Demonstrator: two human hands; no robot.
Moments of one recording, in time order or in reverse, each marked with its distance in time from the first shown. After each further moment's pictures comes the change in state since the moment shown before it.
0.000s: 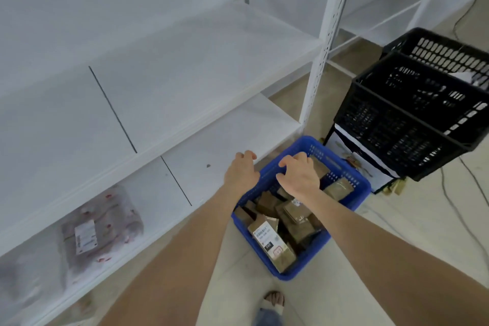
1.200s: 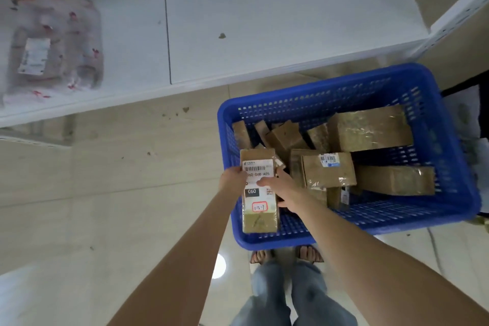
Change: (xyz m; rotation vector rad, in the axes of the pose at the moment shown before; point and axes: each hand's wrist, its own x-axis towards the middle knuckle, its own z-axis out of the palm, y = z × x) left_hand 0.077 -0.138 0.394 -0.889 0.090 -1.074; right_hand 0.142 0.186 0.331 0.506 -0.973 0.367
